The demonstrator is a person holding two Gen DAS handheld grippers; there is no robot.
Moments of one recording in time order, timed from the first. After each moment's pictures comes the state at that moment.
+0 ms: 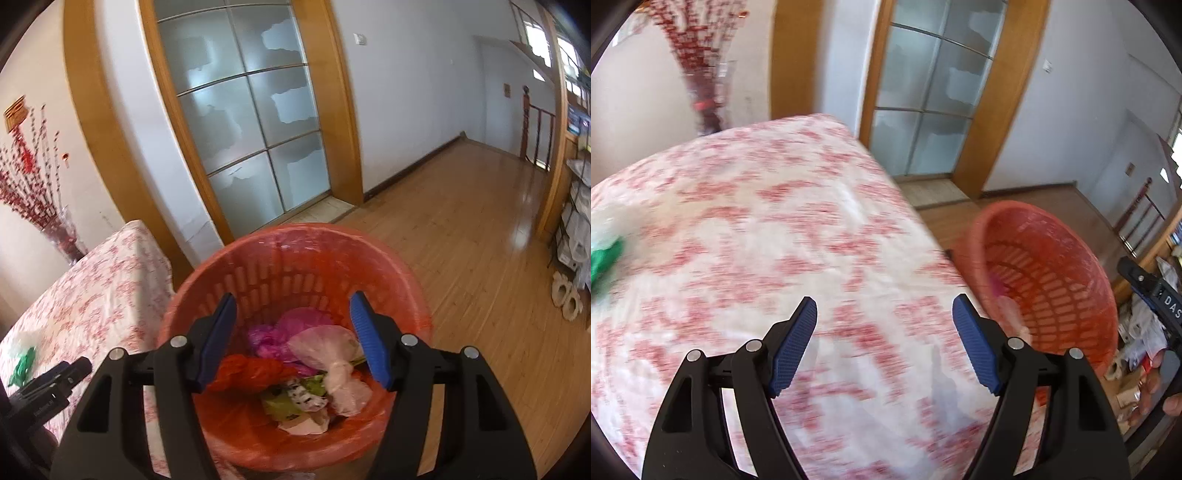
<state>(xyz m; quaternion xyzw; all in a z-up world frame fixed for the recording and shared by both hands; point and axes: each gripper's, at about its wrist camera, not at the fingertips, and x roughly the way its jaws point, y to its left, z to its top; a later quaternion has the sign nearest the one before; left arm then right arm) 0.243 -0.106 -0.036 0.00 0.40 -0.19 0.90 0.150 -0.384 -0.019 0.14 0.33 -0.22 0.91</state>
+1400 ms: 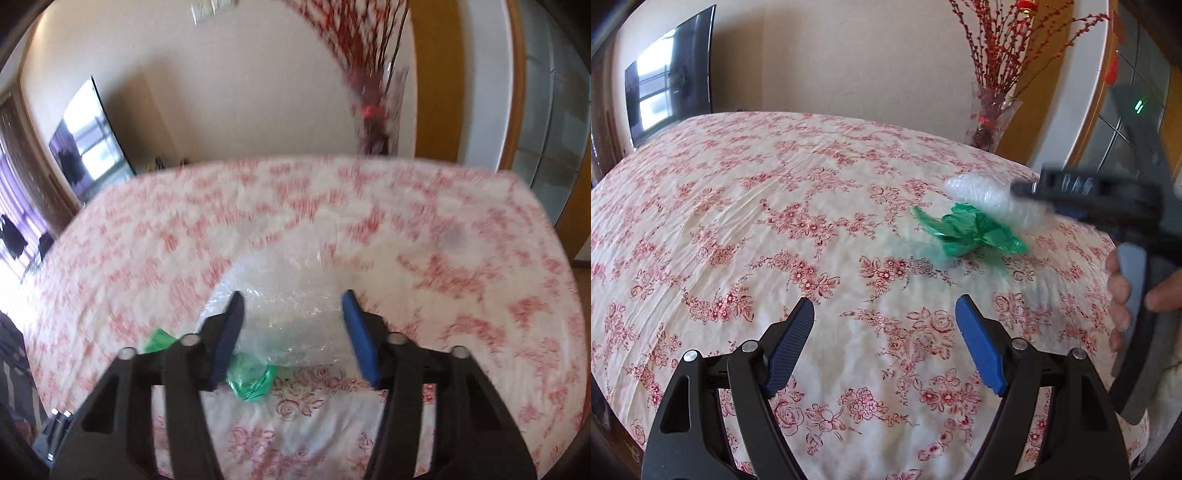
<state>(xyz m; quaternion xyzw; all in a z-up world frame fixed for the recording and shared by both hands) 0.210 0.206 -0.050 -0.12 0.37 0.08 0.92 0.366 0.057 -0.065 -0.01 0.47 0.19 0.86</state>
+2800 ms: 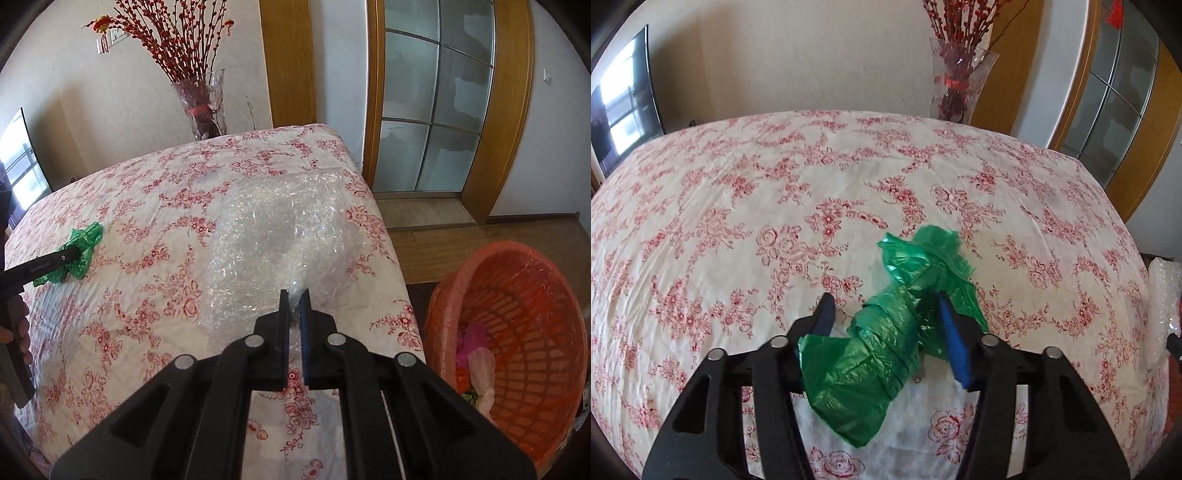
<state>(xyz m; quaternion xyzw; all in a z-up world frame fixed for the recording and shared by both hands) 0.324 0.159 -0.060 -0.05 0.42 0.05 0.90 0.271 -0.169 -0.063 0.00 0.44 0.02 0.90</state>
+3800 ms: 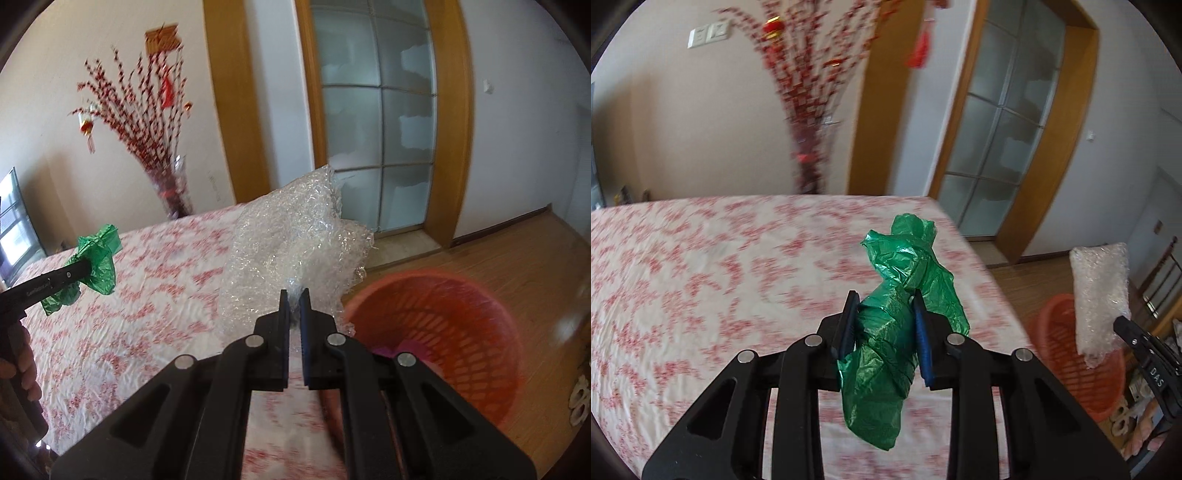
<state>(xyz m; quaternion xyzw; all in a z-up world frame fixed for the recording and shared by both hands) 0.269 0.014 0.036 -0.05 0.32 -0.12 0.94 0.194 -0.252 0.028 0.04 0.33 -0.05 0.94</state>
